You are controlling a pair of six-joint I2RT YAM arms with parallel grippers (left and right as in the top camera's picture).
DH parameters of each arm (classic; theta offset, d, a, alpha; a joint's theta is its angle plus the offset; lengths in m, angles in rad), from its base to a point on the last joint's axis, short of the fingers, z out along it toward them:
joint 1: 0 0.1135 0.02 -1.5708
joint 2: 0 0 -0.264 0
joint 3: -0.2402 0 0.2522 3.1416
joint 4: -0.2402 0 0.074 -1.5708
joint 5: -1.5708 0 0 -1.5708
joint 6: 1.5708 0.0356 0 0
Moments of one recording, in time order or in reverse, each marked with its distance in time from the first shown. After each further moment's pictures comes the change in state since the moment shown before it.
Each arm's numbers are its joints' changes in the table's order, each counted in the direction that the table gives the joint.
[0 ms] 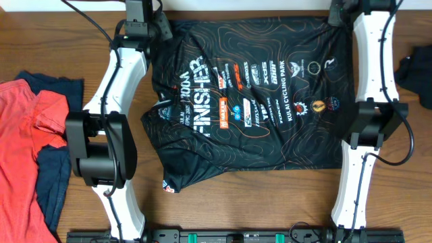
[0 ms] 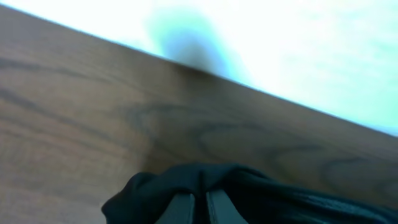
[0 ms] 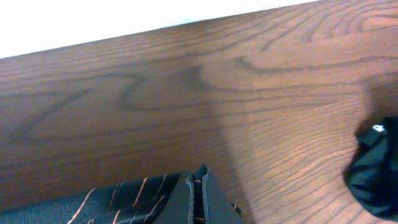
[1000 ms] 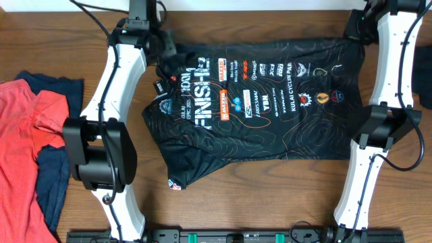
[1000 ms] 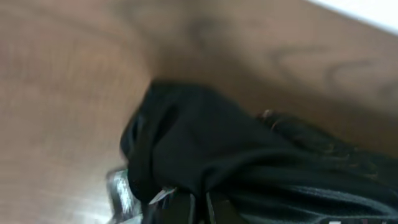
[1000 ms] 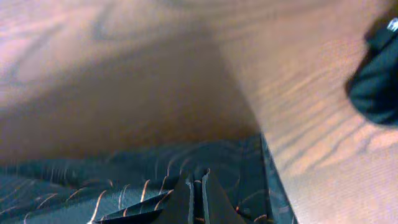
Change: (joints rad) left arm -0.014 -0.034 -0.069 -0.457 -0.101 0.017; right arm -0.088 0.000 -0.088 -0.346 0.151 0.088
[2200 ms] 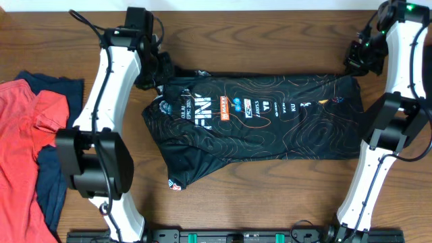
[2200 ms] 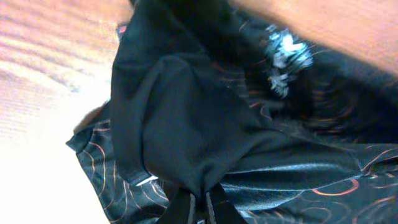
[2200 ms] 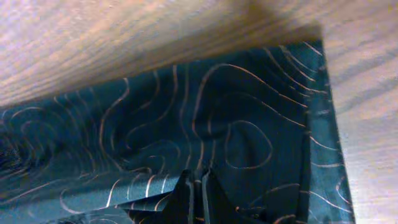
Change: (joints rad) left arm 0.008 -0.054 0.027 -0.376 -0.102 -0.001; right arm -0.101 0.000 0.314 -0.044 0.267 -0.090
